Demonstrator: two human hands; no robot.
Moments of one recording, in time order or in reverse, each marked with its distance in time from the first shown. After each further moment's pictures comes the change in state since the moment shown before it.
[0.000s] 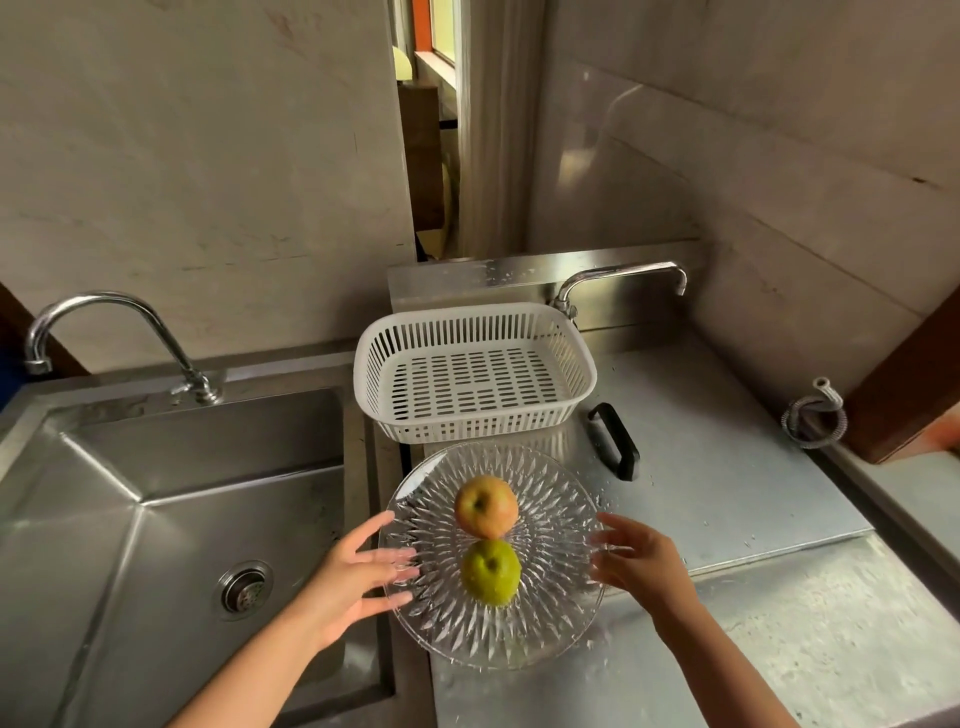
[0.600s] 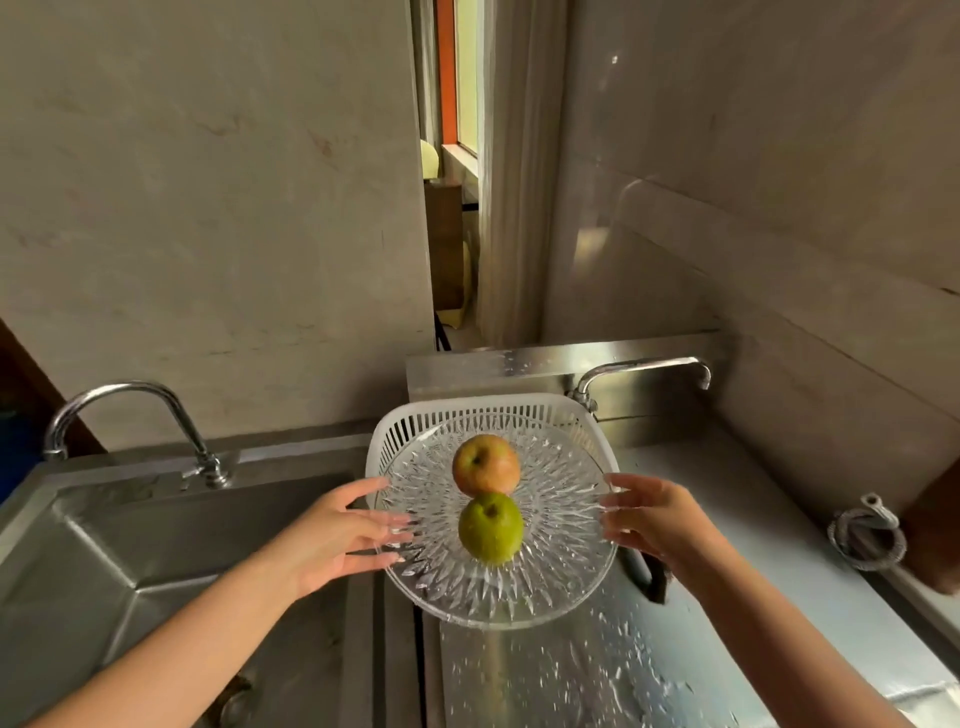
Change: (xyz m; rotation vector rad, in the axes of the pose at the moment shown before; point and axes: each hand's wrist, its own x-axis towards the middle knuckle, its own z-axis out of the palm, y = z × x) left_hand 0.017 0.153 0.001 0.098 0.008 0.132; right_hand 0.062 -0.152 -0.008 0.162 -0.163 -0.097
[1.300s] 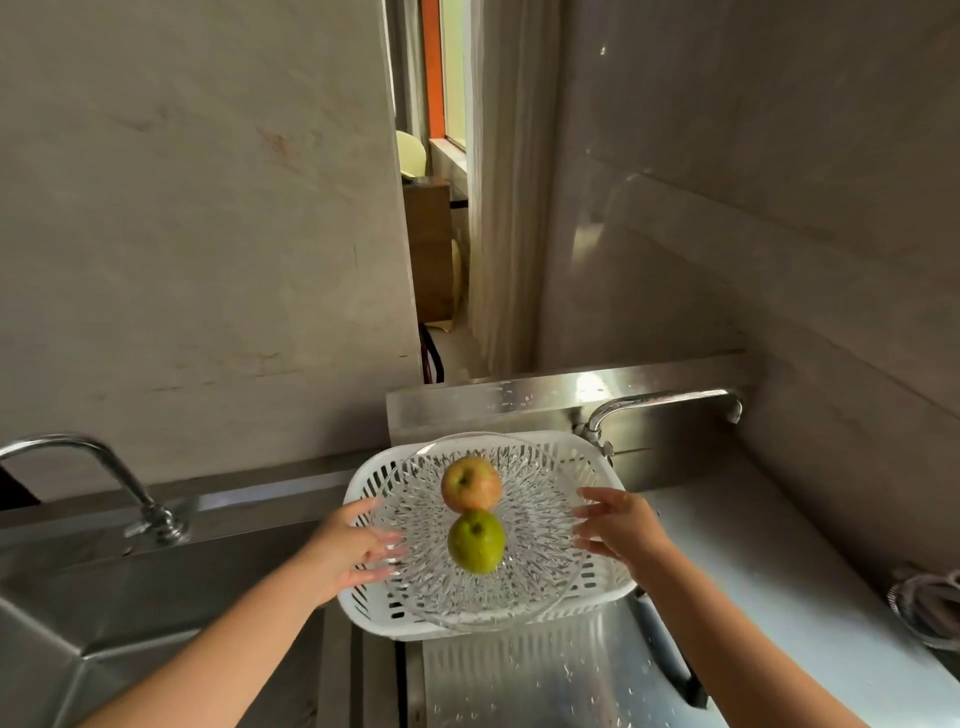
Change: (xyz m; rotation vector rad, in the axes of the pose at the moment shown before) left_hand 0.136 0.028 -0.002 0.064 0.159 -0.093; right_hand 0.146 0.001 0.028 -0.043 0.074 0.108
